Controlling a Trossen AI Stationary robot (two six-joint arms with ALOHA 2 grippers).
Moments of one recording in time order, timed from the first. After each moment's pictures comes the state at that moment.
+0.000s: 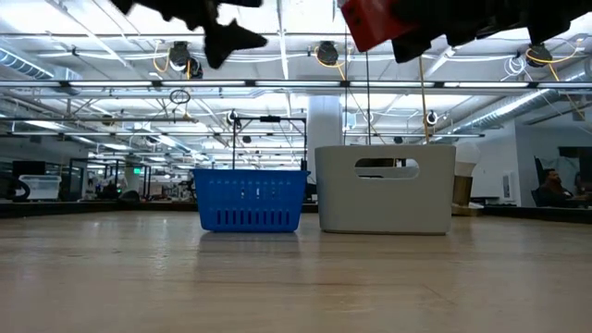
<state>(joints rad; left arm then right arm) 0.07 1.23 0.91 -0.07 0.26 -0.24 0.26 1.22 0.58 0.42 -0.05 -0.11</state>
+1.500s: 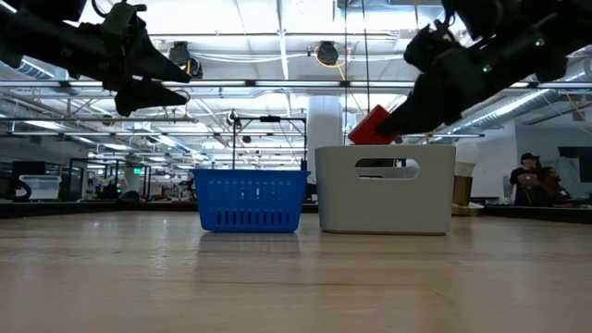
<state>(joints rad) -0.02 0.67 0.28 0.18 -0.33 -0.35 0.10 1.23 0.44 0.34 0.27 0.12</state>
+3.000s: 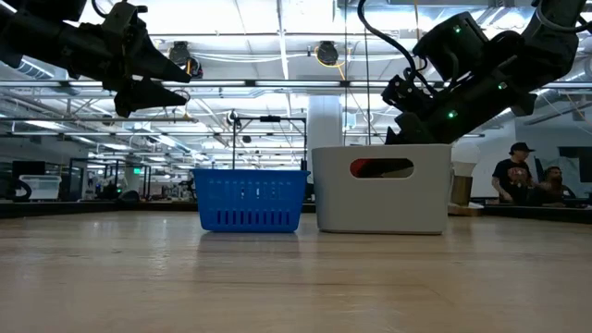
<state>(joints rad) -0.02 0.67 0.28 0.18 -0.34 -0.37 -0.01 1.49 0.45 0.52 0.34 0.11</state>
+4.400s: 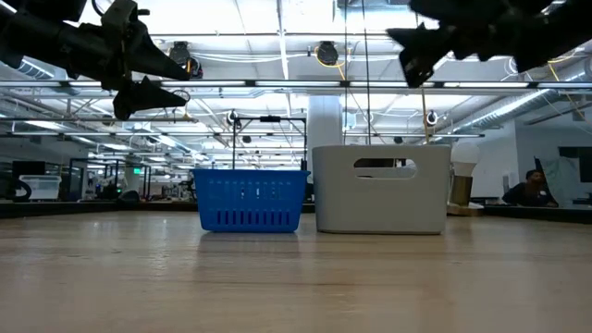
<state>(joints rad) -0.02 0.67 0.28 0.17 -0.31 -0.46 -0.01 1.04 0.42 0.54 -0.40 0.20</state>
